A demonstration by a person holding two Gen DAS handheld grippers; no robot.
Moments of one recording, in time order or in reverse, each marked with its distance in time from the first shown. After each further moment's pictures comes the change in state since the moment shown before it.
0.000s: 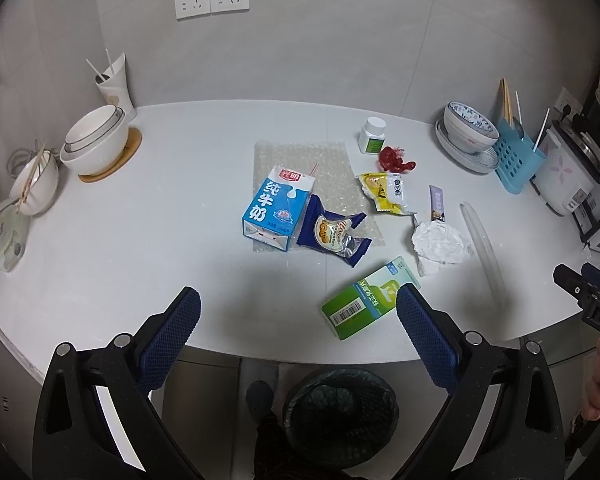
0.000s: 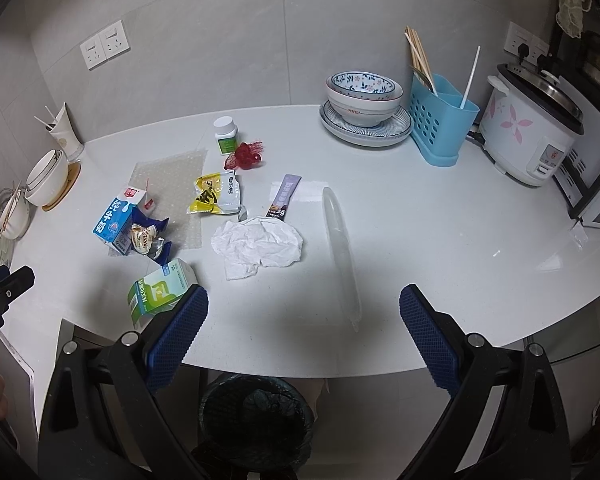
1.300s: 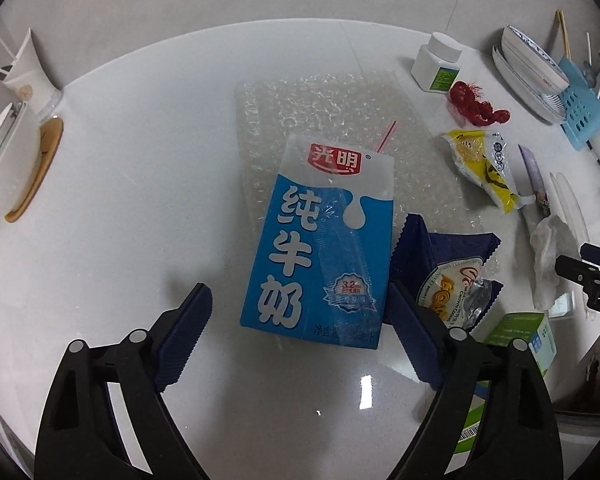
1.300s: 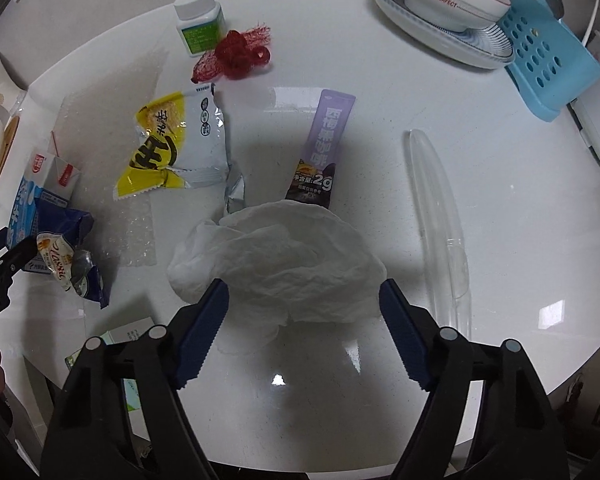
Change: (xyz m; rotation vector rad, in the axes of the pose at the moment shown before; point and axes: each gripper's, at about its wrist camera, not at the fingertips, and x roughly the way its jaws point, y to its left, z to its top) left arm 0.214 0.036 0.068 0.150 0.258 -0.021; right arm 0.217 0.055 0.051 -0.006 0.400 -0.033
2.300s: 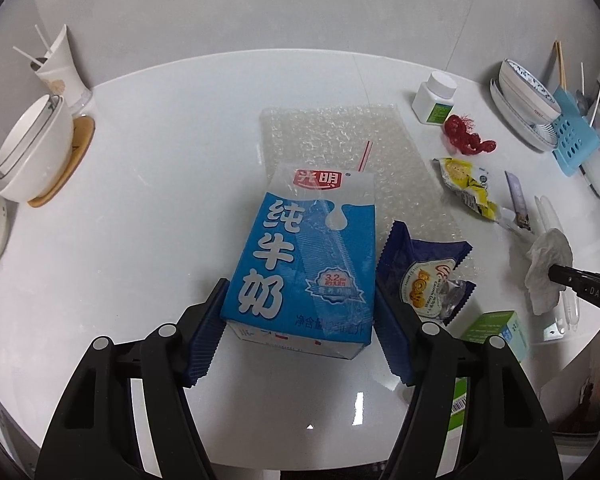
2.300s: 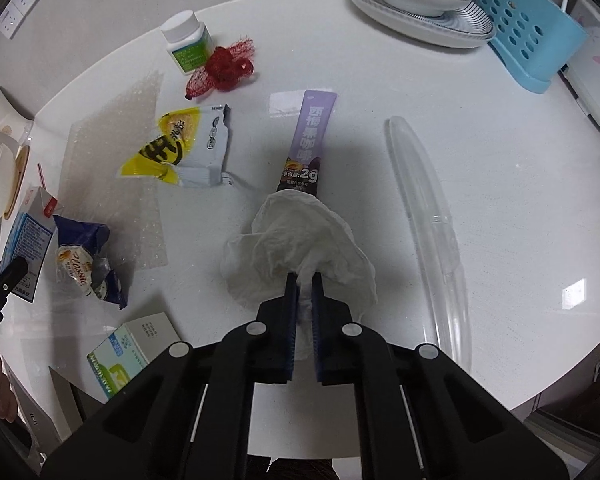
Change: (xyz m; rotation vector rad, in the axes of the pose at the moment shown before) left arm -0.050 0.010 -0.011 -0.070 -0.079 0.007; right arm -0.009 -0.016 -0.012 0.084 -0.023 0.077
